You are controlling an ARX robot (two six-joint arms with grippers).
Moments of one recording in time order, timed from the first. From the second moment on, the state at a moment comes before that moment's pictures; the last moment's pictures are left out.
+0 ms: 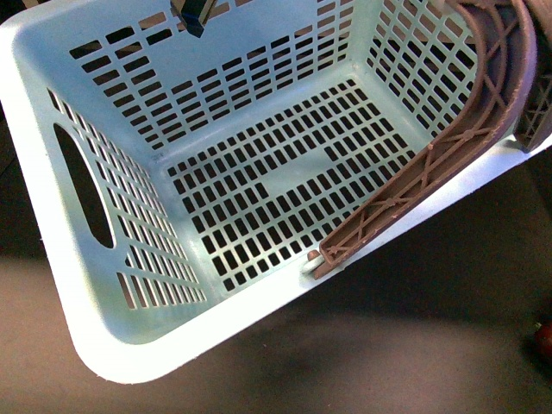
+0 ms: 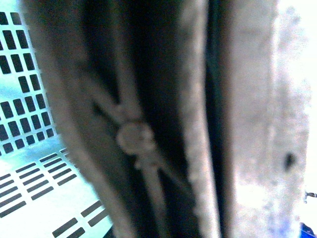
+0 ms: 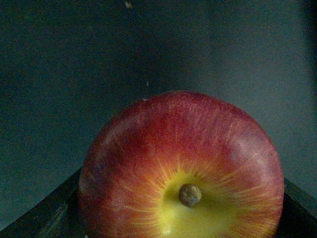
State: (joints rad) left arm -0.60 1.63 1.10 0.10 0.23 -1.08; right arm -0.37 2.18 1.01 0.32 -0.20 -0.12
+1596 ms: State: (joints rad) left arm -0.60 1.63 1.10 0.10 0.23 -1.08; right arm 0.26 1.41 0.77 0.24 -0.08 0.24
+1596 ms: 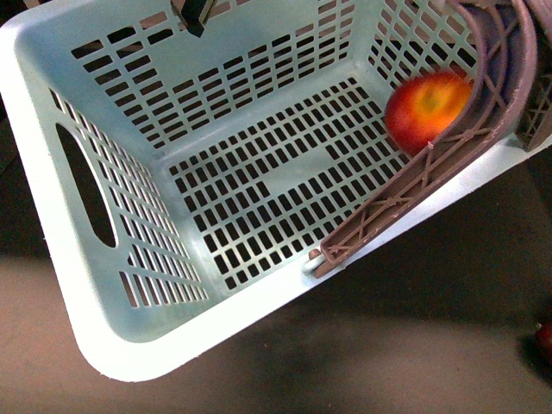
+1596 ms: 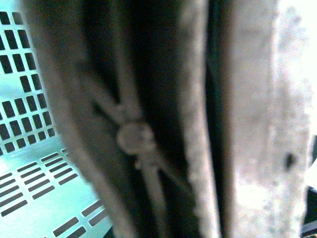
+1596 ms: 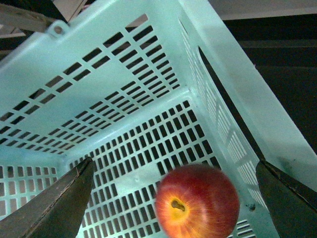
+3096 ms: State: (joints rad) left arm -0.60 1.63 1.10 0.10 0.23 -1.08; right arm 0.00 0.48 0.08 0.40 0.00 0.01
